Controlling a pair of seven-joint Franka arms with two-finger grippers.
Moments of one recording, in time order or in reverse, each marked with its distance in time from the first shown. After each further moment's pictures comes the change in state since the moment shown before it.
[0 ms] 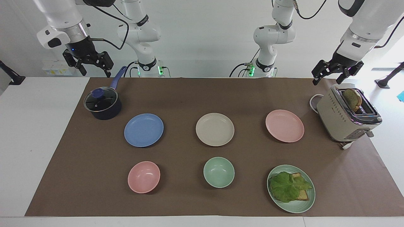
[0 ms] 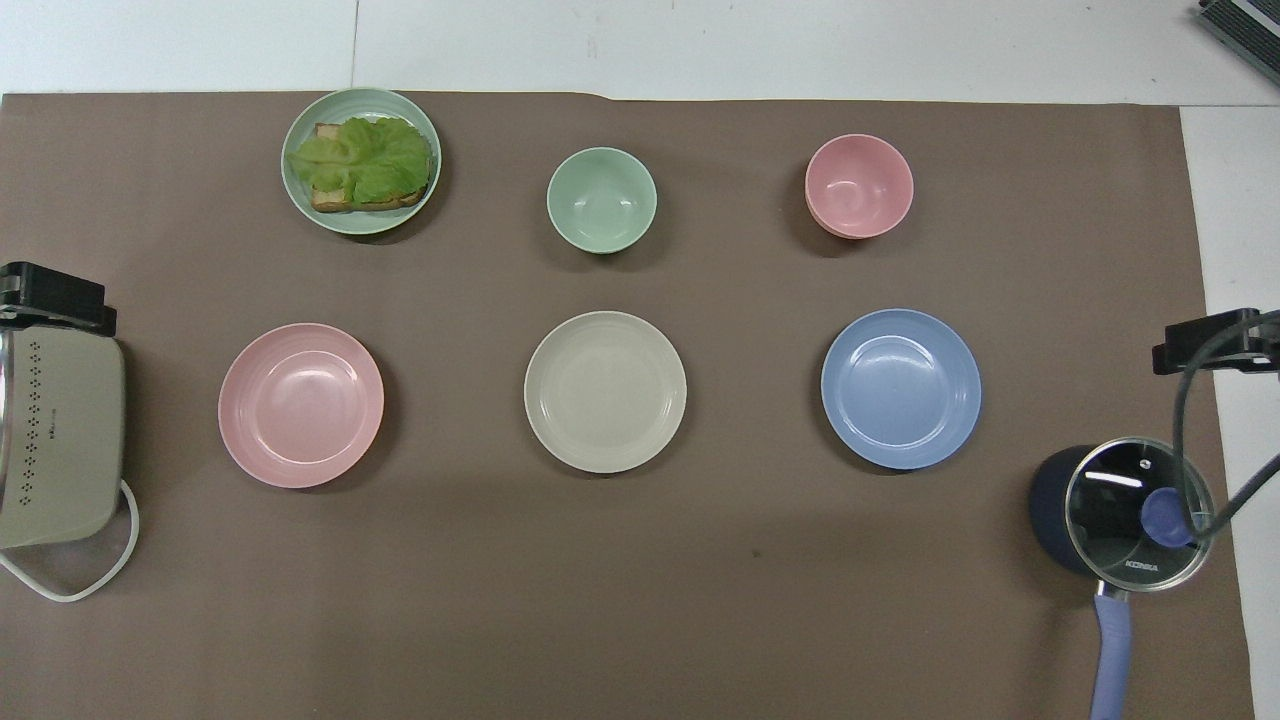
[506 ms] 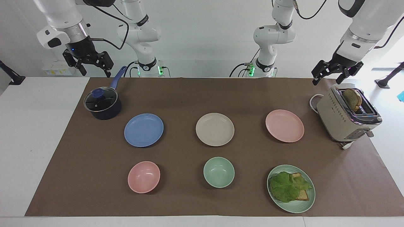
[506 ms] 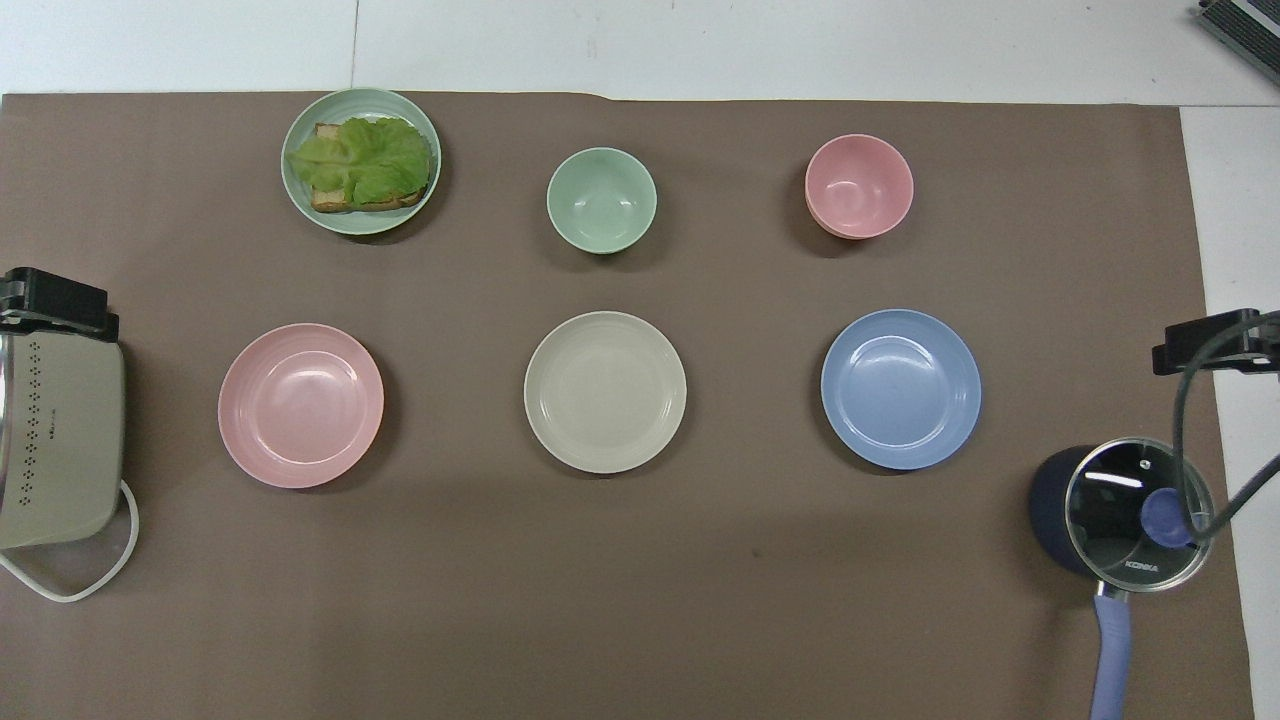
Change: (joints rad) left arm 0.001 -0.001 0.005 -0.038 0.000 0.002 0.000; right arm 0.000 0.000 0.000 0.000 0.000 0.000 0.000
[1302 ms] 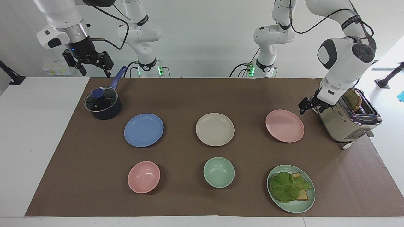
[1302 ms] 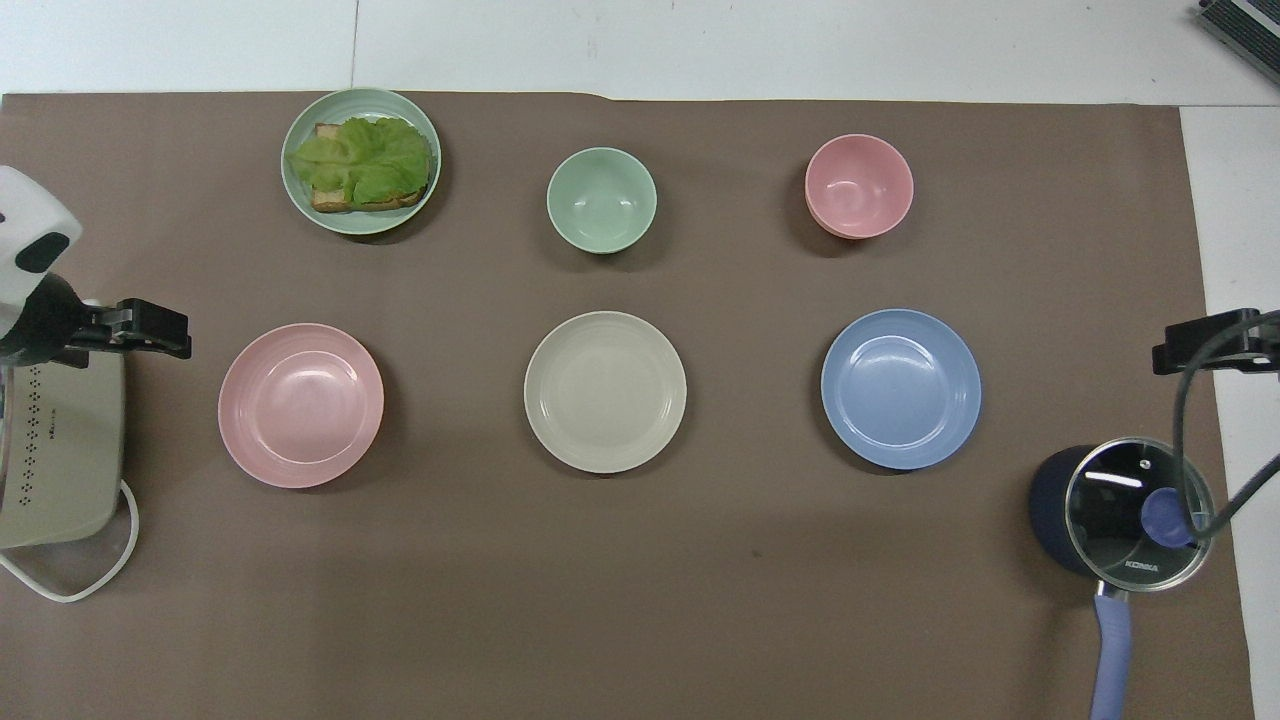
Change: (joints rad) left arm 0.043 0.029 0.007 -0.463 -0.001 0.476 0.001; right arm 0.000 0.000 0.000 0.000 0.000 0.000 0.000
